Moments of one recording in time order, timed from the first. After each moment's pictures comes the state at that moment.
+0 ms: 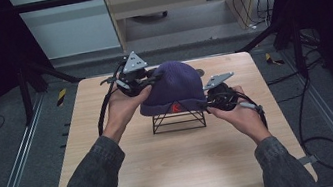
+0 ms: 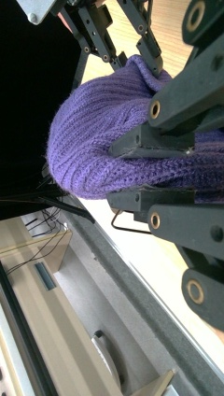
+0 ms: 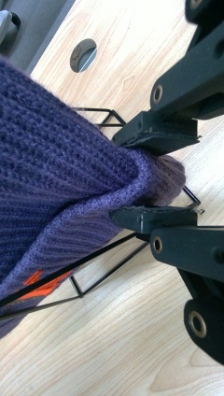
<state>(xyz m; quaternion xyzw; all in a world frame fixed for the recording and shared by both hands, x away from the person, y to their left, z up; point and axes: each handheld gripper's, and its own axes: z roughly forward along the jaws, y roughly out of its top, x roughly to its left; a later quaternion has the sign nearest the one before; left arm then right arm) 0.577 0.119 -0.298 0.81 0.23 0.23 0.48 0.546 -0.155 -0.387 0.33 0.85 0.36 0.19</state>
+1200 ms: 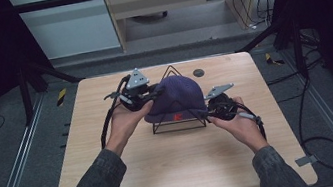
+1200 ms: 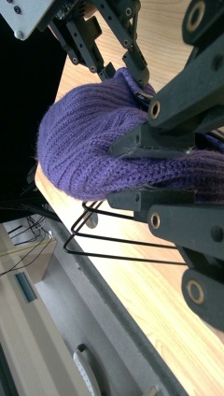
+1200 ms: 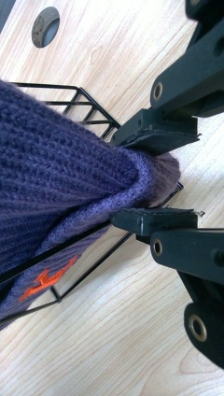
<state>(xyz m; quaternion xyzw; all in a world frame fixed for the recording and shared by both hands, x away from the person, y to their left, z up) 0.564 0.123 -0.337 0.82 0.24 0.21 0.47 0.540 -0.155 -0.424 0.36 0.84 0.36 0.17</state>
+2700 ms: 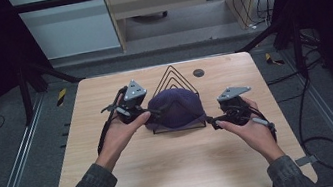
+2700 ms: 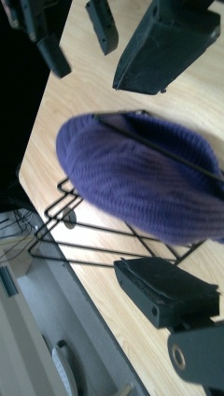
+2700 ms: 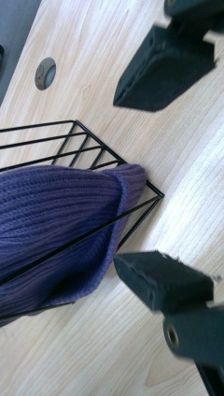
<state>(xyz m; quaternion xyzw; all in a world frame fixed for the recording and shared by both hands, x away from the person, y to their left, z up) 0.532 0.131 -0.346 0.83 0.27 0.20 0.45 0.507 -0.178 -0.405 0.39 0.81 0.38 0.21</state>
